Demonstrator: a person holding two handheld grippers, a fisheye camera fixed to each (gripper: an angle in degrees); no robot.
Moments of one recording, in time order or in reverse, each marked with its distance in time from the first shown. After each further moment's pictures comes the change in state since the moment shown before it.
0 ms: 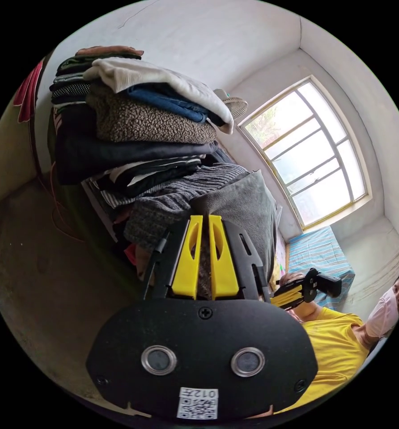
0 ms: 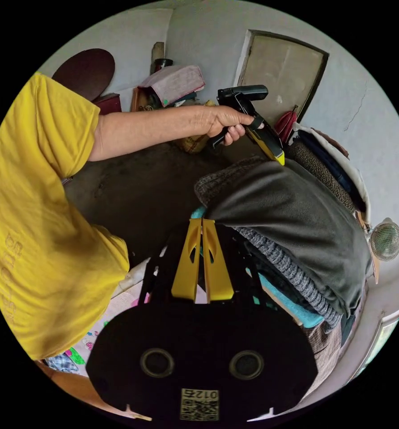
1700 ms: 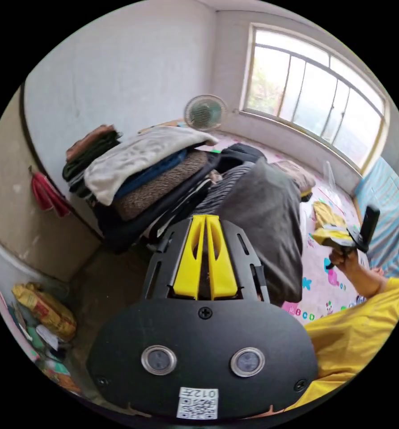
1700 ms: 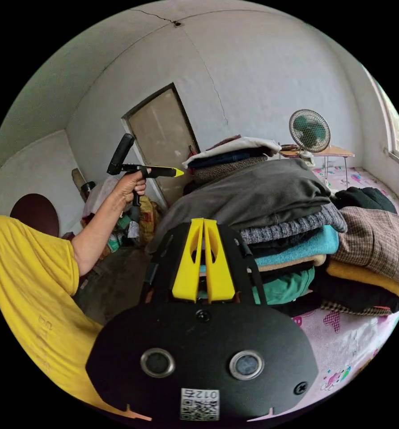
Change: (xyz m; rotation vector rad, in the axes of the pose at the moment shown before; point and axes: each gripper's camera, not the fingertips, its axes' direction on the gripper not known) left arm -0.055 0.131 0.075 0.016 -0.498 0.466; right arm 0.118 0.186 -0.202 0.540 0.075 0.757
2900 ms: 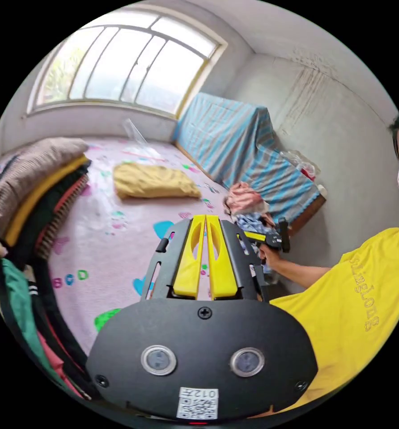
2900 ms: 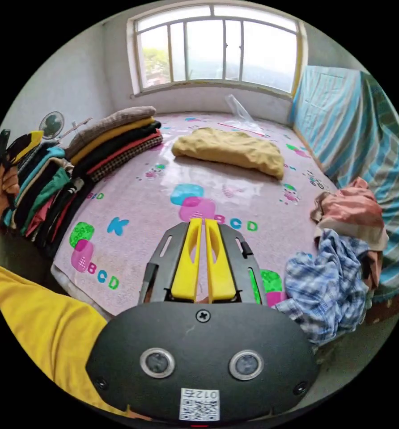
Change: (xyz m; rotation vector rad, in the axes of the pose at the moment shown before) left arm 0.326 0.513 0.377 -0.124 1.049 0.608; right arm -0.160 0.442 -0.607 -0.043 1.268 0.962
